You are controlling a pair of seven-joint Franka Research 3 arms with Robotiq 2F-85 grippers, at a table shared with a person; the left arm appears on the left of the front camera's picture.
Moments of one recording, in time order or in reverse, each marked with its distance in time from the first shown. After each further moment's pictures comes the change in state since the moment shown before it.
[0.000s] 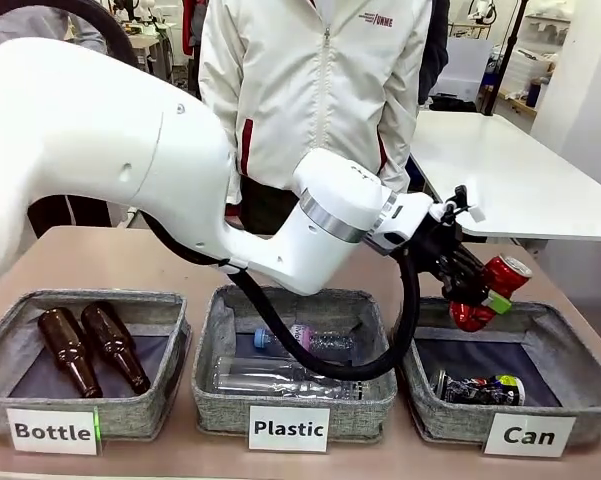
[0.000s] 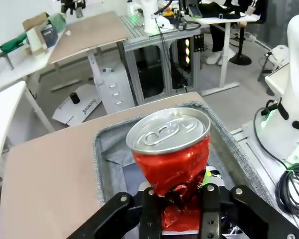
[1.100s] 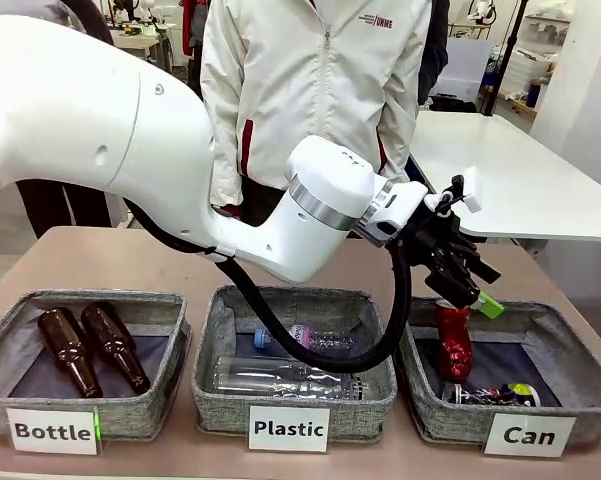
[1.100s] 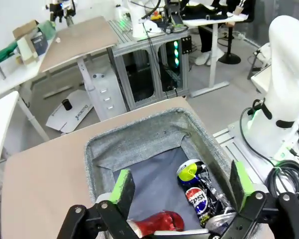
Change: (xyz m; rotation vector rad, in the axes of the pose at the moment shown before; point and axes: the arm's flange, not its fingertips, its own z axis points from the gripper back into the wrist) left arm 0.018 -0.015 0.016 -0.054 0.001 -0.031; right arm -0.001 0.001 0.000 -0.006 0.008 0.000
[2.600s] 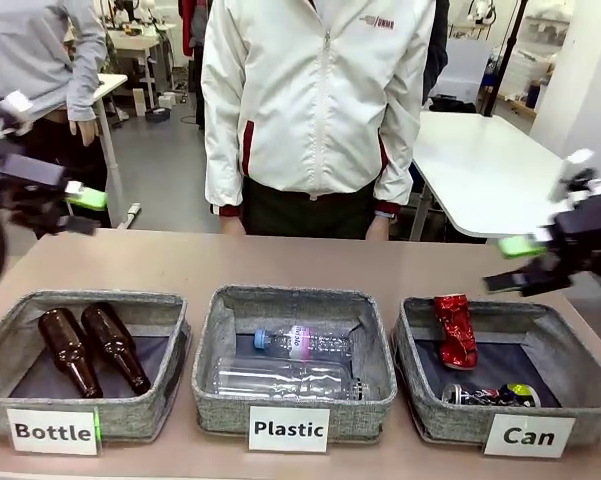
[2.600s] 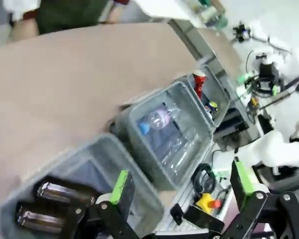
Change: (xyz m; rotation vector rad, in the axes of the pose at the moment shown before) left arm -0.148 -0.286 0.491 0.544 -0.295 1.187; right arm 0.073 0.165 -0.346 0.166 0.204 0.372
